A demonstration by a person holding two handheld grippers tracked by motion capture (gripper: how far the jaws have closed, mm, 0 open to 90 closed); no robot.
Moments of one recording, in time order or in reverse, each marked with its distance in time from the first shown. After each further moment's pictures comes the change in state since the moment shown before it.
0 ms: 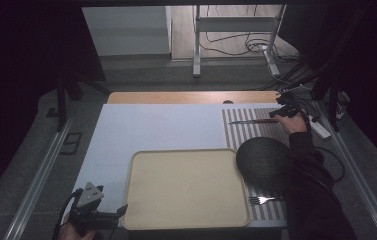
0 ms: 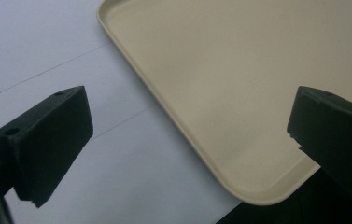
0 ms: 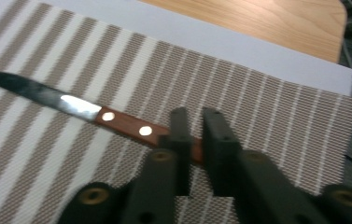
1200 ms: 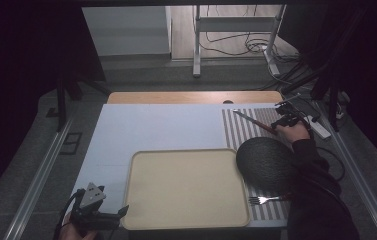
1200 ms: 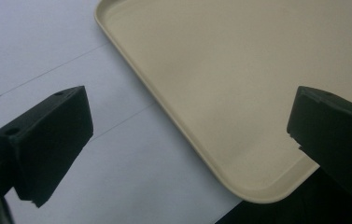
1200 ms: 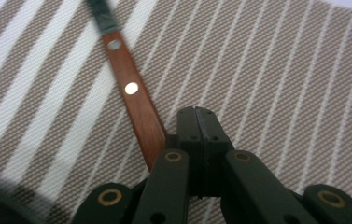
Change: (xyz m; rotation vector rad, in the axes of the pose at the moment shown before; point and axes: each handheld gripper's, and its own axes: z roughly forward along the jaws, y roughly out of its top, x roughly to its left) left arm -0.003 0.001 0.001 0.009 0.010 0.026; right arm 0.007 -0.029 0.004 0.121 0.032 -0.023
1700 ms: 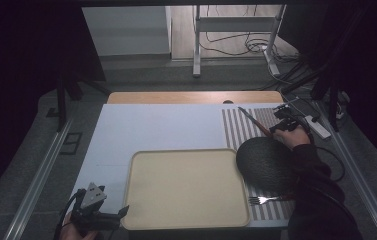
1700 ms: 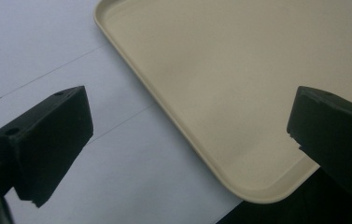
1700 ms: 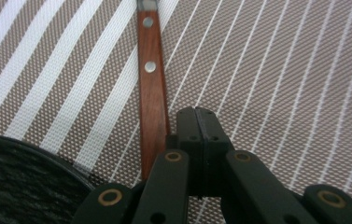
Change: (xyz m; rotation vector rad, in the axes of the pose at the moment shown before) left arm -0.001 0.001 0.000 0.004 0.004 0.012; right arm 0.016 -0.011 -0.008 0.012 0.013 -0.016
